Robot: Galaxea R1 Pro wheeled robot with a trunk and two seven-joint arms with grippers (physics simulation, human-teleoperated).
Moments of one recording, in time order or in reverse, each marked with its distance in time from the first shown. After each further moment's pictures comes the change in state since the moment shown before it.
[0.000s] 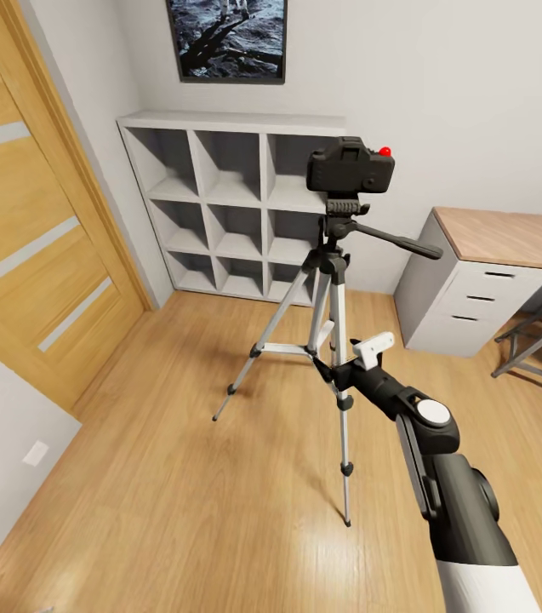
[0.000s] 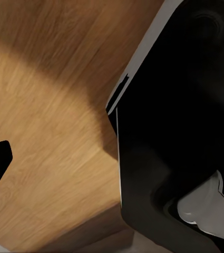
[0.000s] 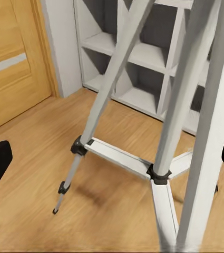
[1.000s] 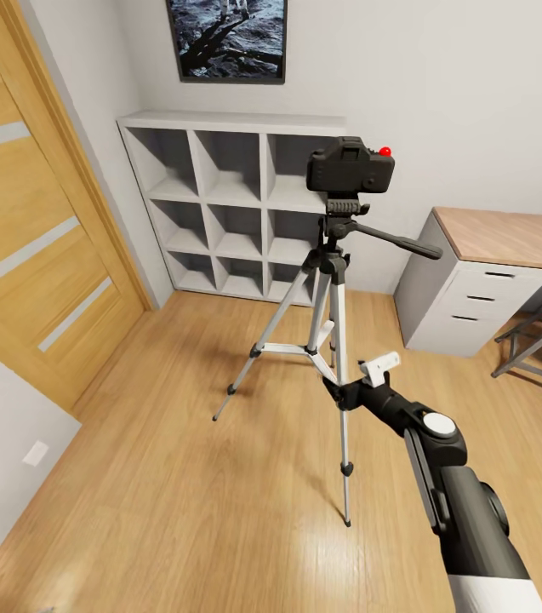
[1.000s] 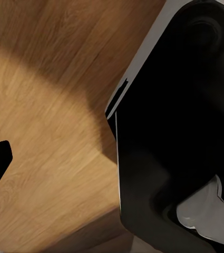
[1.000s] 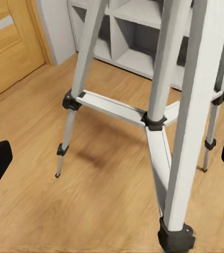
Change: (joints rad) left arm 0.000 -0.001 0.001 0.000 0.001 -0.017 0.000; right arm 0.042 -0.033 -0.028 0.045 -0.002 0.055 0.001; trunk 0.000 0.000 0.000
